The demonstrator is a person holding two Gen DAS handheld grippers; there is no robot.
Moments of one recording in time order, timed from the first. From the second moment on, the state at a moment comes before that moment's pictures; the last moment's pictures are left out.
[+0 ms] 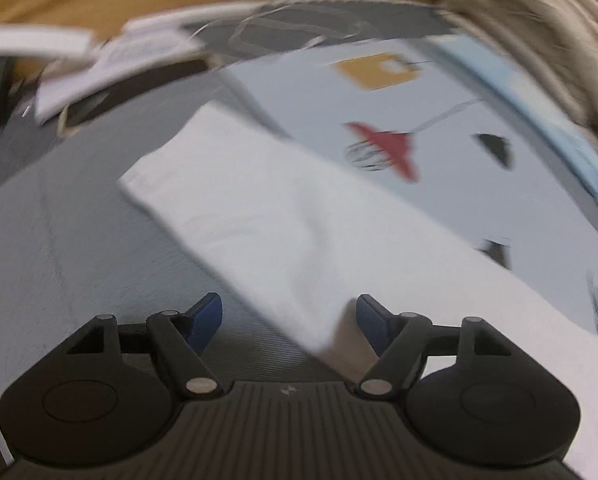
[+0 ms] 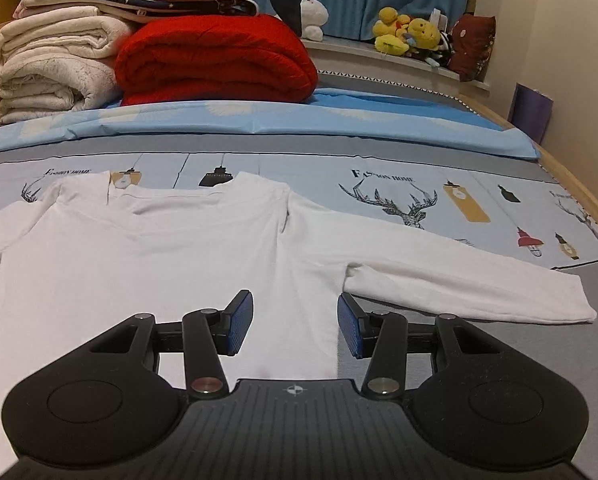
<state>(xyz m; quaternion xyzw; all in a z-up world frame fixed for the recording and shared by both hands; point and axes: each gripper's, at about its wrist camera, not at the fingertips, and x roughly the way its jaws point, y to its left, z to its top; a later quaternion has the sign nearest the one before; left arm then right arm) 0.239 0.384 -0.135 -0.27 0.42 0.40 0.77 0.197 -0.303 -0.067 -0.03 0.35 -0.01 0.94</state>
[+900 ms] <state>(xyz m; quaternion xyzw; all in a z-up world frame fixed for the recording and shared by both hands) 0.255 0.186 -0.012 -0.20 0.26 0.21 0.92 0.226 -0.193 -0.035 0.00 0.30 0.10 0.95</state>
